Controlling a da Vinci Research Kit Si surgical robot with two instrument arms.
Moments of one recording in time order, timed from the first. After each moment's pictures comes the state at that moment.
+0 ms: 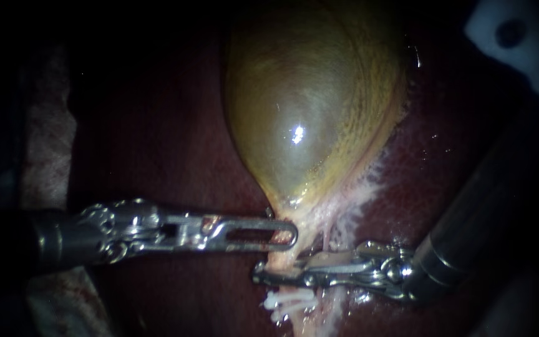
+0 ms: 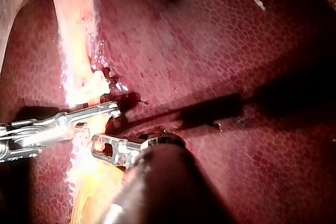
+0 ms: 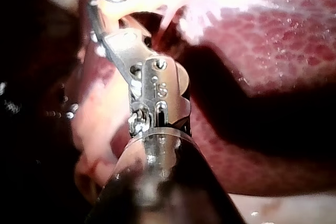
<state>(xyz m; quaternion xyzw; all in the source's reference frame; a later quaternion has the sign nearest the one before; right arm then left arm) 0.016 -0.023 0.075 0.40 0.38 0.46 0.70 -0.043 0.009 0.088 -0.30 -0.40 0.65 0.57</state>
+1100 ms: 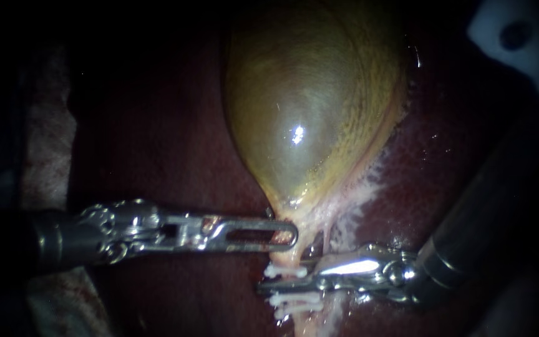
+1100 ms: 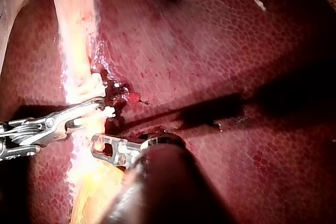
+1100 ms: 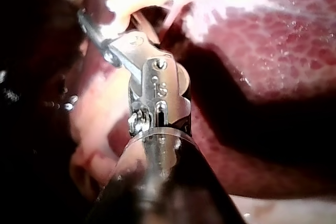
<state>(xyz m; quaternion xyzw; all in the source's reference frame) 0.015 -0.023 0.074 0.38 0.39 0.44 0.71 -0.043 0.009 0.088 -0.30 -0.41 0.65 0.57</state>
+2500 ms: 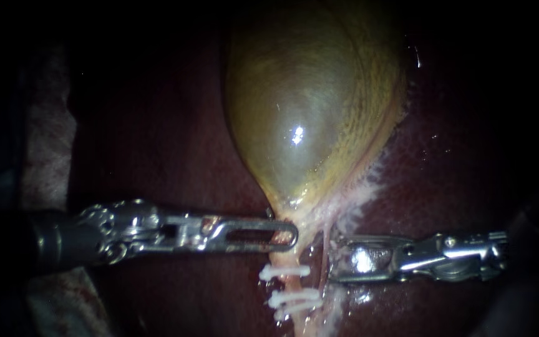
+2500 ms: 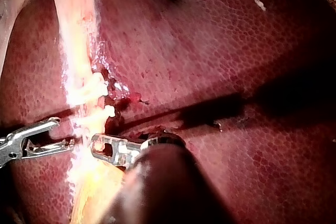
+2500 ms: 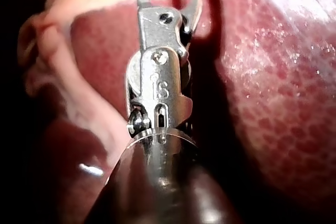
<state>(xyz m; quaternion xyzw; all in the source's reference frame) 0.003 -0.021 0.070 0.24 0.50 0.25 0.79 -0.043 0.009 0.088 -0.30 -0.40 0.65 0.57</state>
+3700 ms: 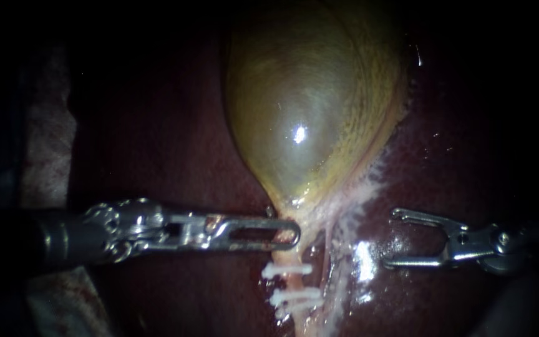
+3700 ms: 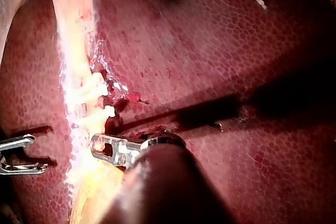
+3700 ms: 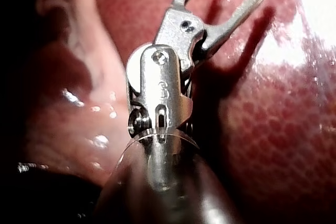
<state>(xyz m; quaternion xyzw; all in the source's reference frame) -0.003 -0.021 0.069 0.15 0.52 0.23 0.81 -0.045 0.009 0.090 -0.30 -0.40 0.65 0.57</state>
